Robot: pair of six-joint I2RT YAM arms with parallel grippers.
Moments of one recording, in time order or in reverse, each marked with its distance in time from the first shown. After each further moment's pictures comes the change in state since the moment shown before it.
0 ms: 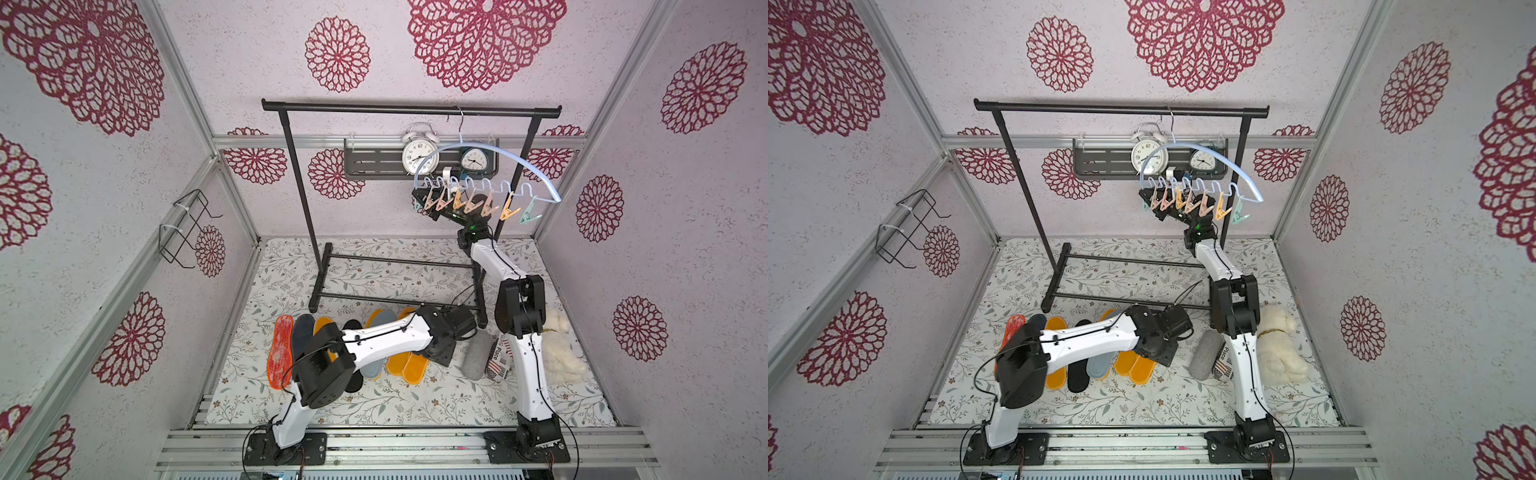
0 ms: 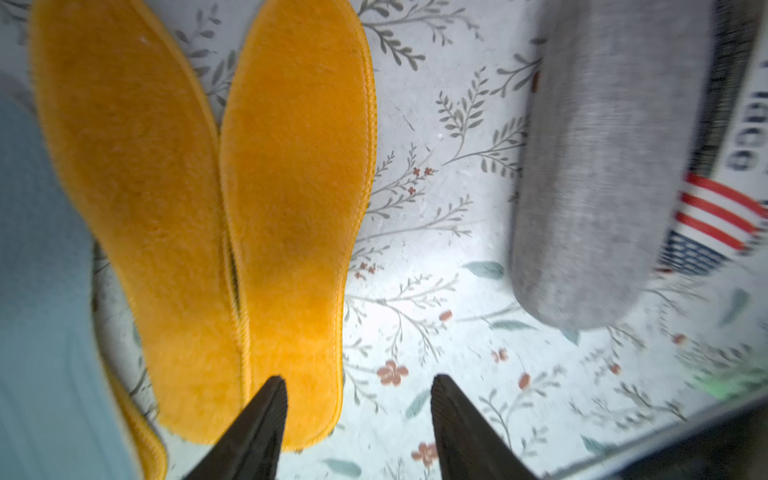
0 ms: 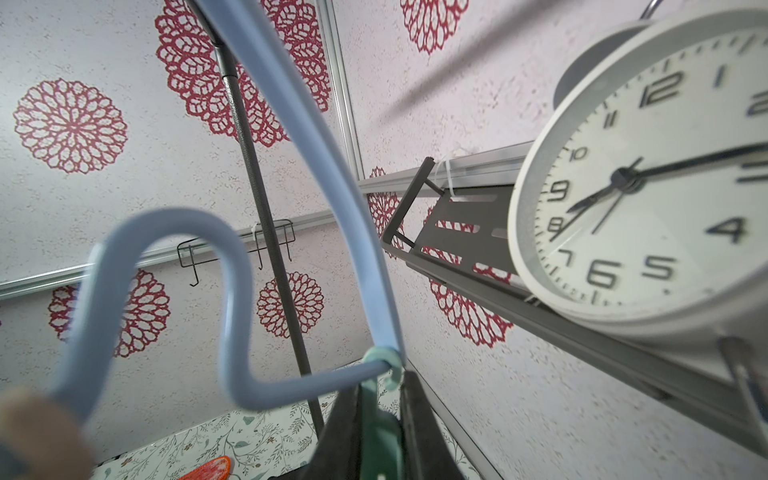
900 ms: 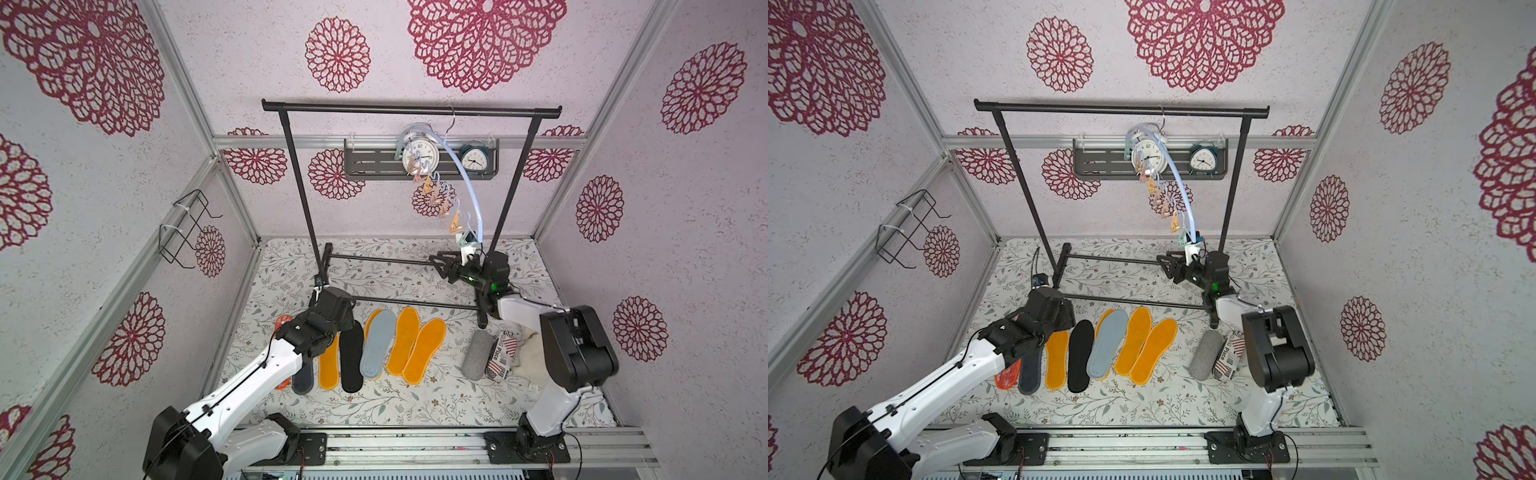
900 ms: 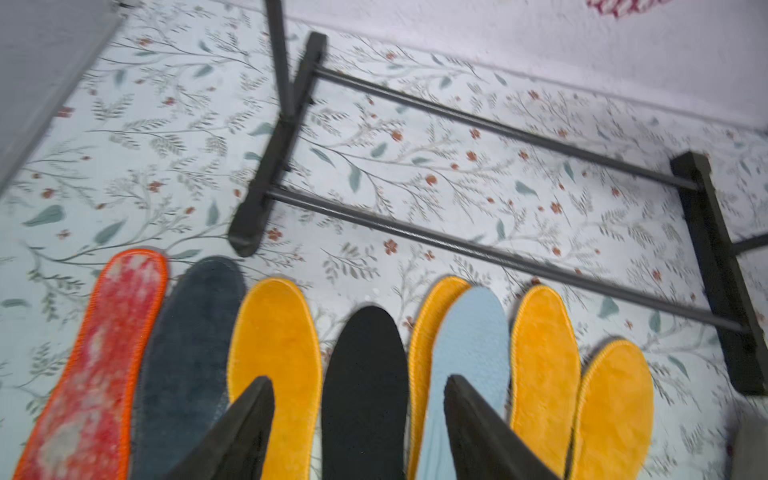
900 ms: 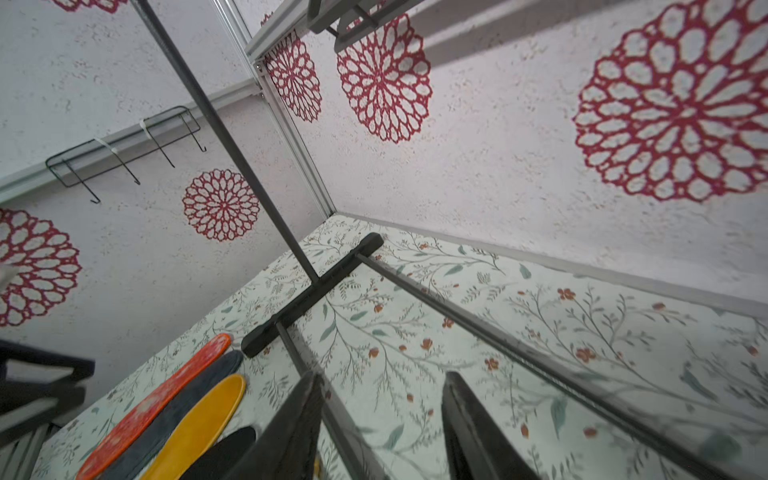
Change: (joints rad) left arm 0.566 -0.860 -0.789 0.437 -0.316 0.111; right arm 0.004 -0.808 -1.376 -0.011 0.317 -0.269
